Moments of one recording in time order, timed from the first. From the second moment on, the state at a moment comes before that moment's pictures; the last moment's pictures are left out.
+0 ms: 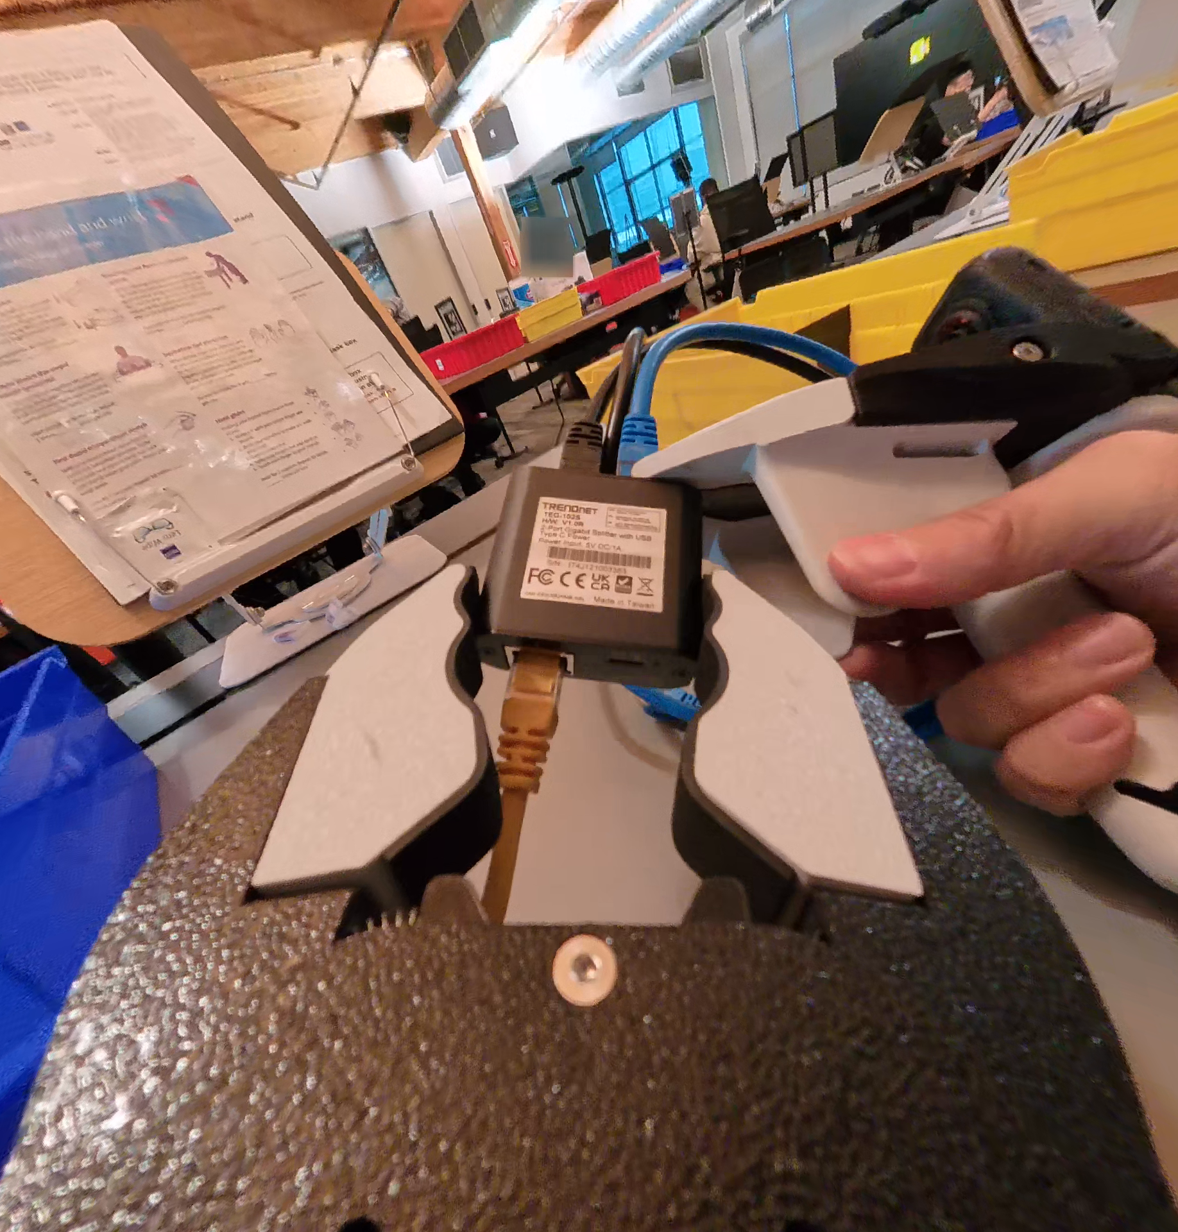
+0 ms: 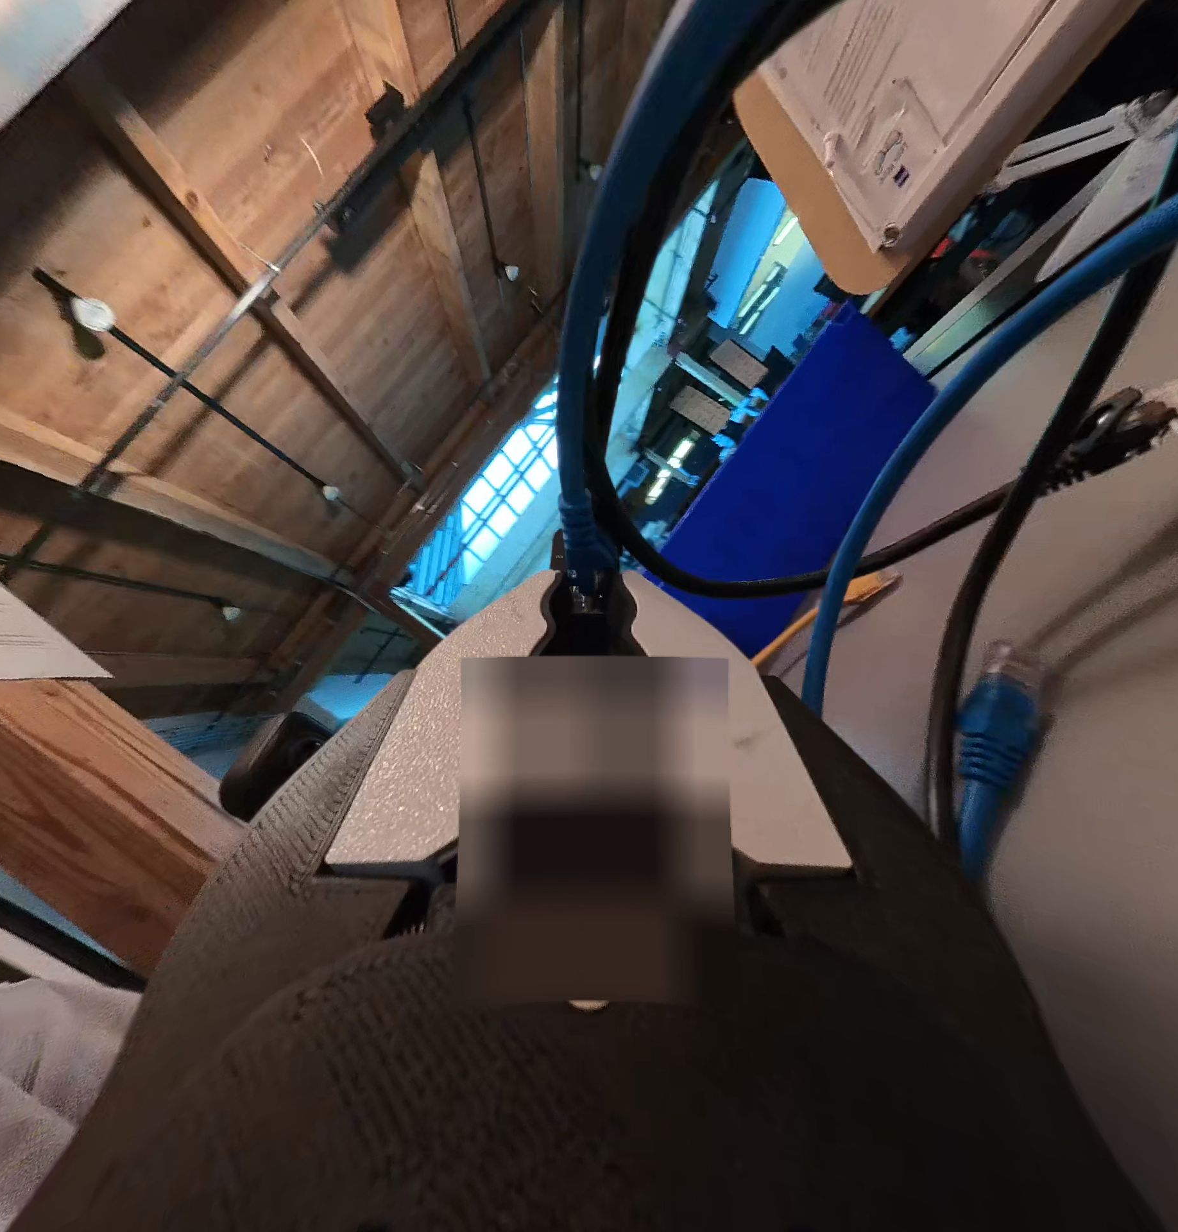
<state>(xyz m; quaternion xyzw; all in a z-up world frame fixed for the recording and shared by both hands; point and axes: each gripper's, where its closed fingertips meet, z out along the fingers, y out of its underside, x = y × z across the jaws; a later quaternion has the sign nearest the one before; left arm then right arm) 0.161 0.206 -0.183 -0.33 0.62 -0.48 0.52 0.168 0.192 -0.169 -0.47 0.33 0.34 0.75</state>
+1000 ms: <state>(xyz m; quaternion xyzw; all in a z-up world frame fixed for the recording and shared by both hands) 0.153 0.255 -0.139 -0.42 0.52 -0.52 0.54 0.137 0.148 -0.114 -0.73 0.03 0.17 0.66</state>
